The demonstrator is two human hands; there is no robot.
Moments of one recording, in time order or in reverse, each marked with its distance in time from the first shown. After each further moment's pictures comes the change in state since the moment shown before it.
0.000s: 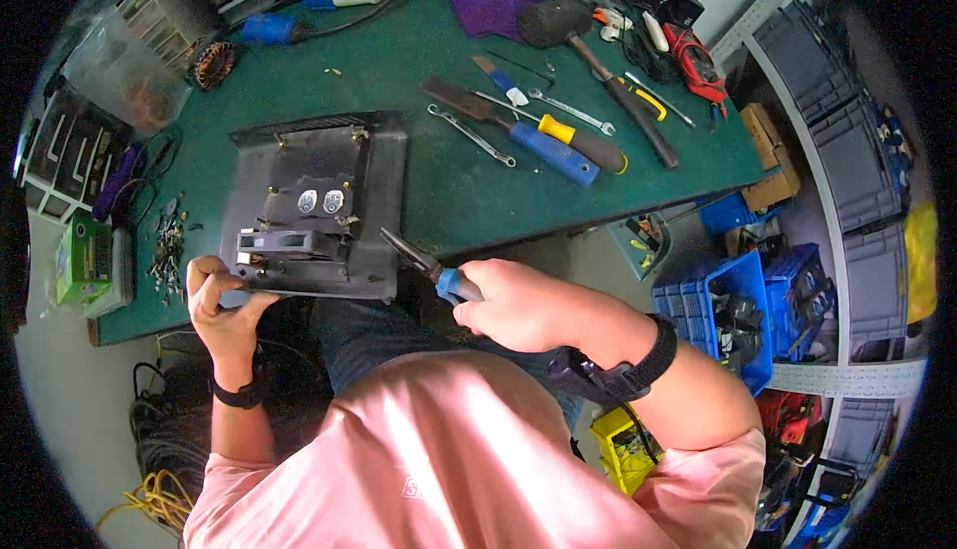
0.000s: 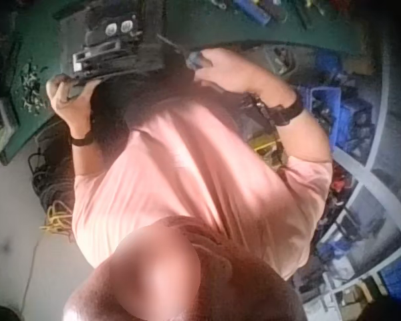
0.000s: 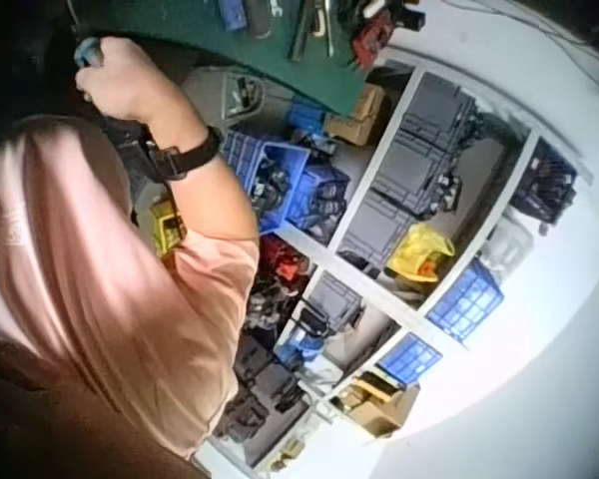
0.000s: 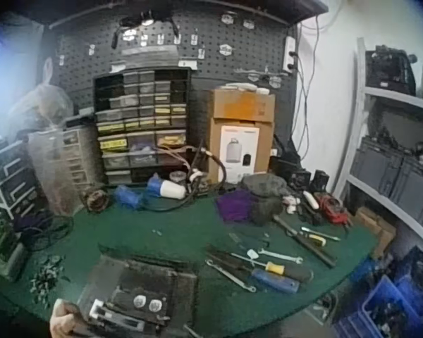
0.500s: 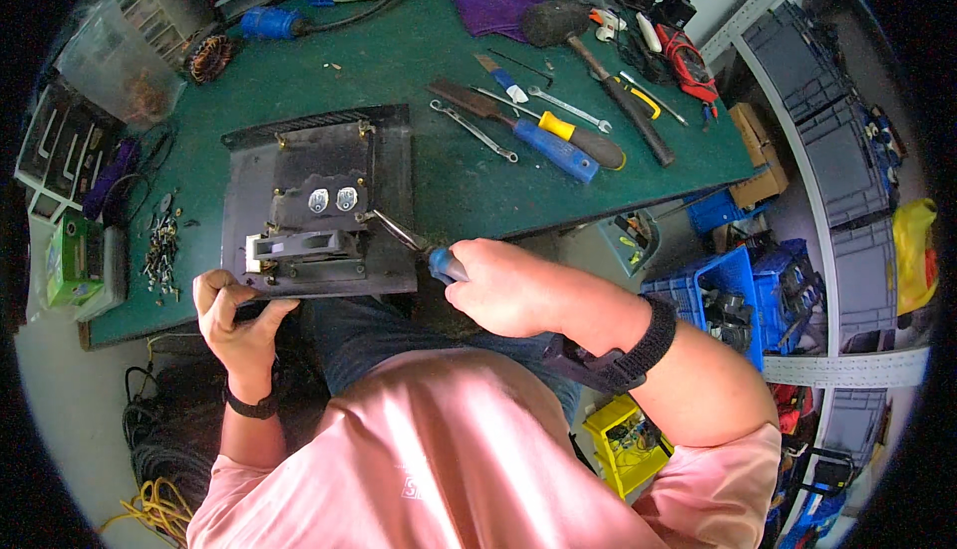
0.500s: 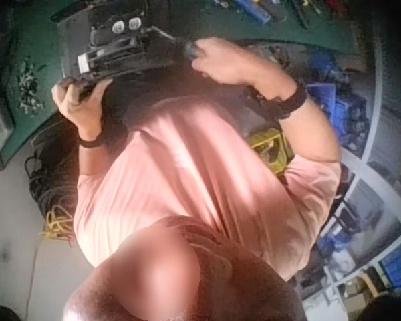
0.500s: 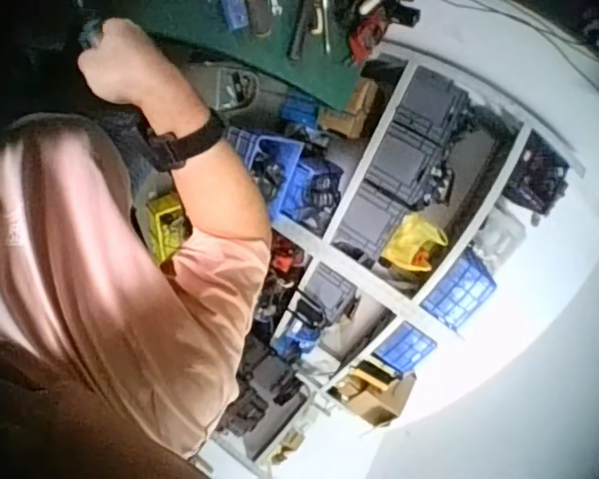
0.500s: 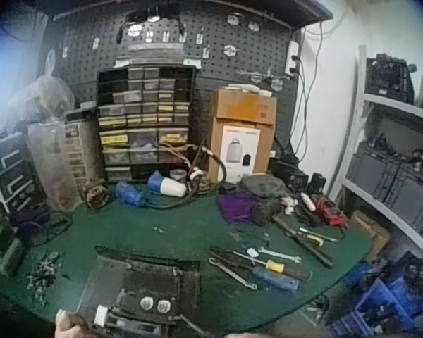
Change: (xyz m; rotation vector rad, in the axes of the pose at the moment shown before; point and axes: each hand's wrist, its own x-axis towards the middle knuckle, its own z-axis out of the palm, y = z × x) left_hand -0.016 0.014 0.007 0.051 0.065 0.019; right_hand 0.010 -0.029 0.006 -0.205 0.121 0.080
